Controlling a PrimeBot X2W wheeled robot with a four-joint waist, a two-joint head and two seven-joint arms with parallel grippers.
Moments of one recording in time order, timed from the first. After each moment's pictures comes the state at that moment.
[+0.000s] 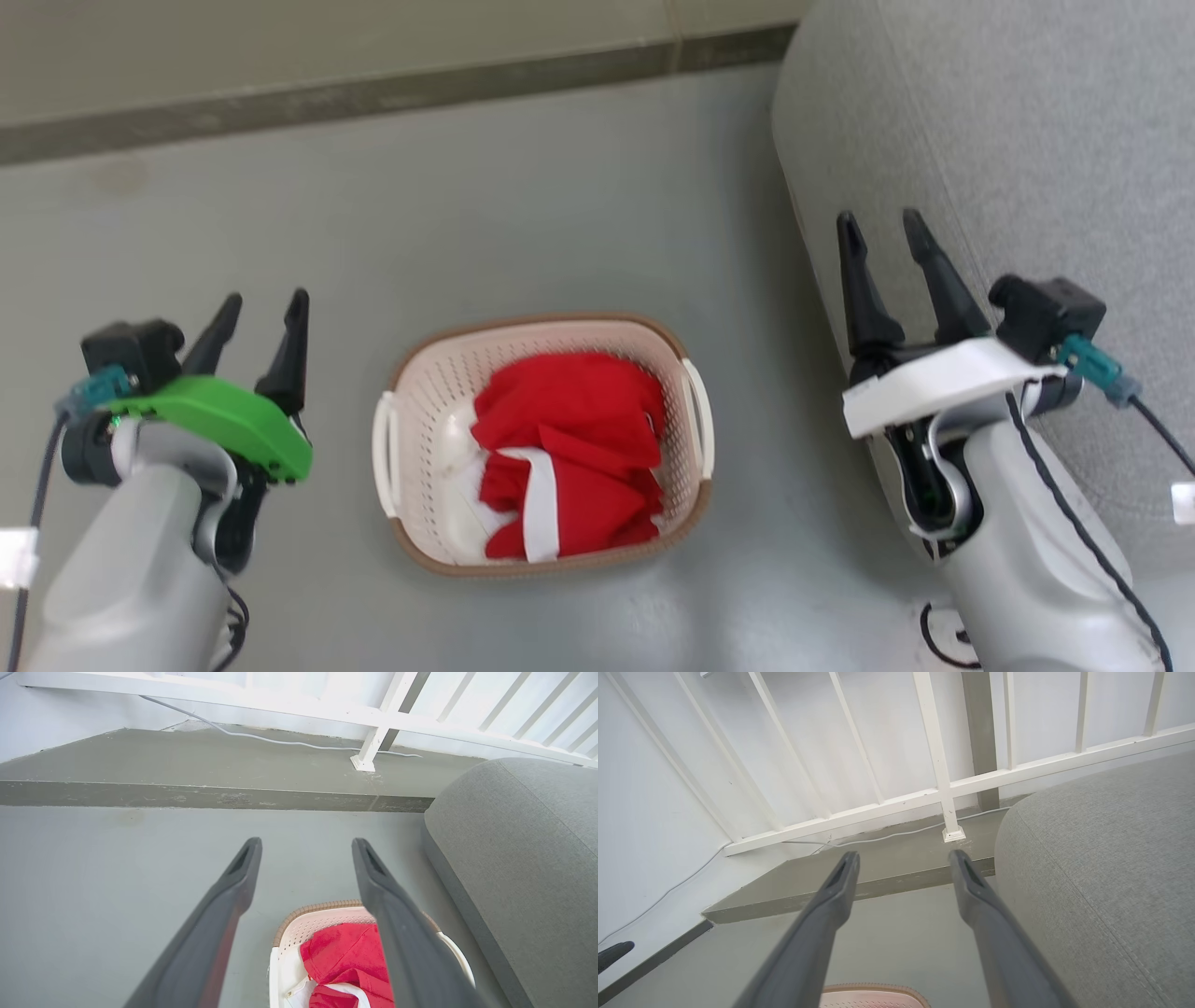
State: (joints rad) left arm -0.54 0.27 -0.48 0.67 -0.76 -0.13 -0.25; right arm -0.33 -0.05 0.24 0.28 0.39 0.03 -0.25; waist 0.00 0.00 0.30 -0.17
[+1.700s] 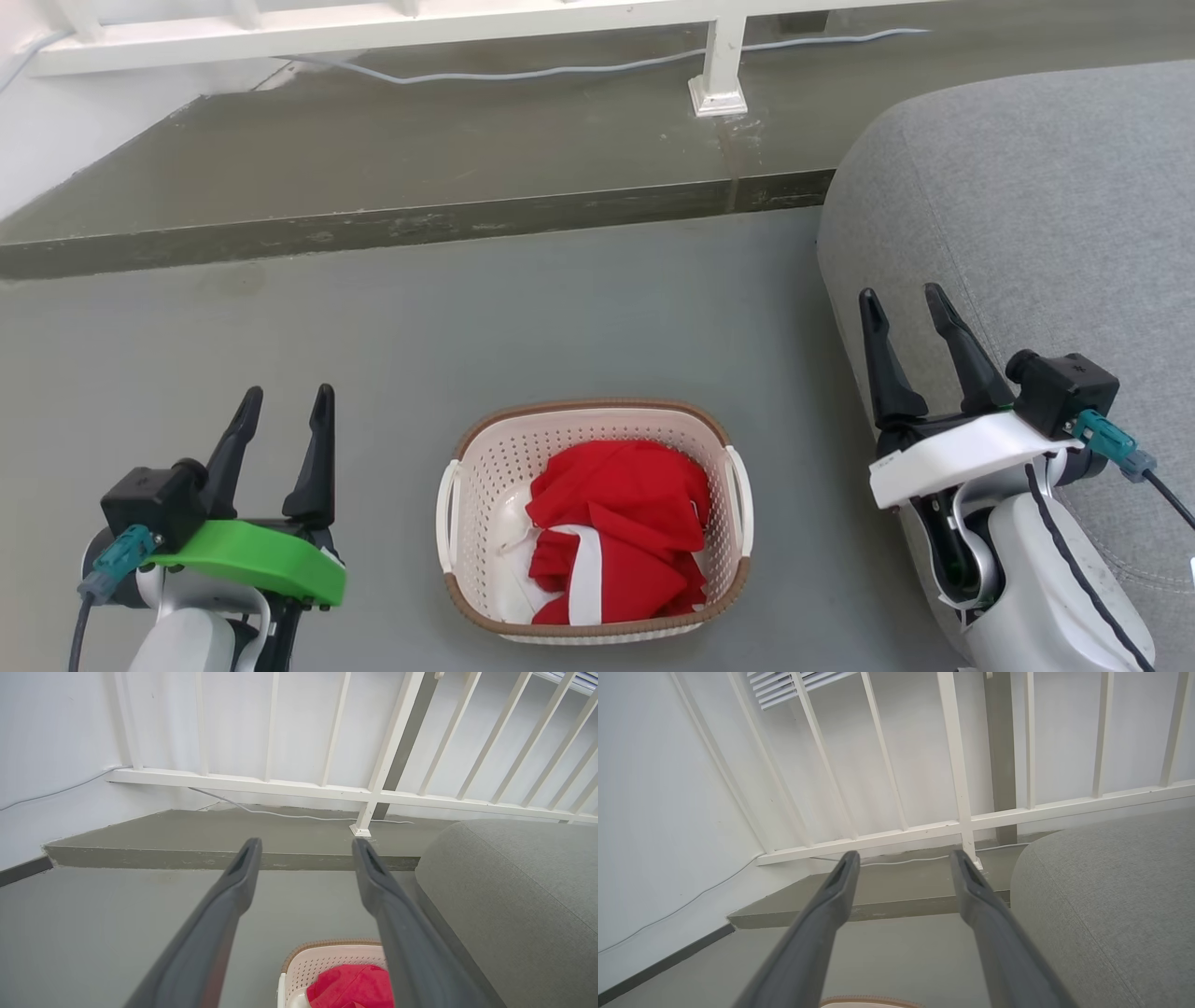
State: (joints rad) left arm -0.12 0.17 -0.20 0.22 -0.49 -0.11 -0.25; right arm -0.17 -0.05 0.17 0.24 0.30 0.07 -0.25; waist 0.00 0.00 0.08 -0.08
